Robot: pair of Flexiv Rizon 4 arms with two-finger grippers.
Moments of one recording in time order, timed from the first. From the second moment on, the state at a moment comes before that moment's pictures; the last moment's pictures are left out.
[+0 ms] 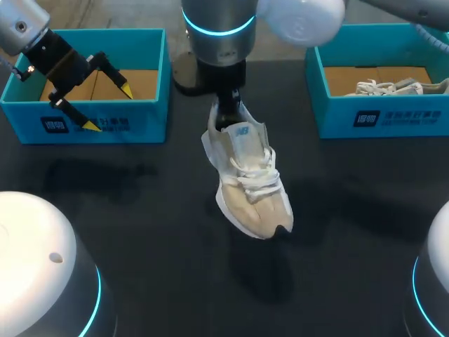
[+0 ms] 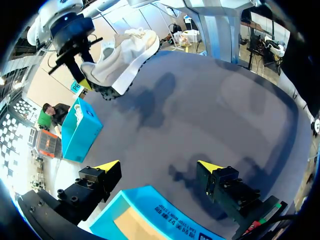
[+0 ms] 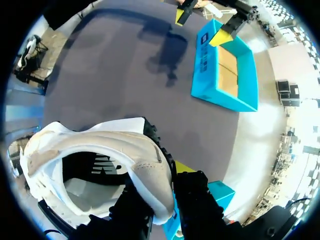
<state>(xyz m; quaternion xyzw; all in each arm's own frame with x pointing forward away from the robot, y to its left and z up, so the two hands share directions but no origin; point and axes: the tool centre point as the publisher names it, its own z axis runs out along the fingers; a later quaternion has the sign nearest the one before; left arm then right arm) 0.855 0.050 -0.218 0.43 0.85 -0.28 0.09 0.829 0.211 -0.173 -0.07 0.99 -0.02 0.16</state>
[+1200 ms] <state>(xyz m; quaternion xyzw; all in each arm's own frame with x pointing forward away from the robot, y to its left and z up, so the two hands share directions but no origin) 0.855 0.050 -0.218 0.43 0.85 -0.28 0.09 0.850 0.176 -0.167 -0.04 0.98 -0.06 0.17</state>
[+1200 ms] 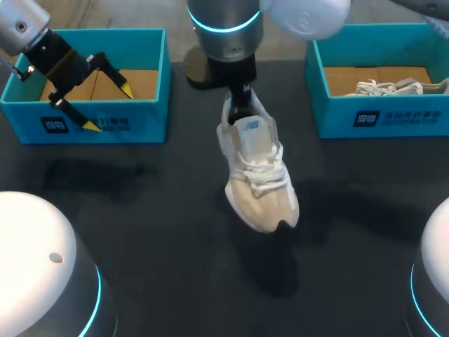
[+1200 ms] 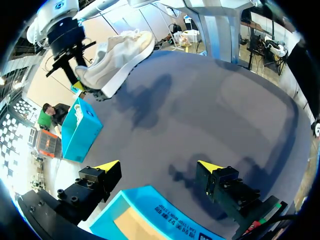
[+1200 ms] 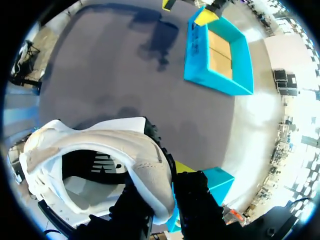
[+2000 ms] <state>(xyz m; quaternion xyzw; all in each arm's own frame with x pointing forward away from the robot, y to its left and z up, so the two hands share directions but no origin) 0.855 0.050 -0.218 0.43 0.85 -0.28 0.09 0.998 0.035 -0.152 -0.04 0.98 -0.09 0.18</state>
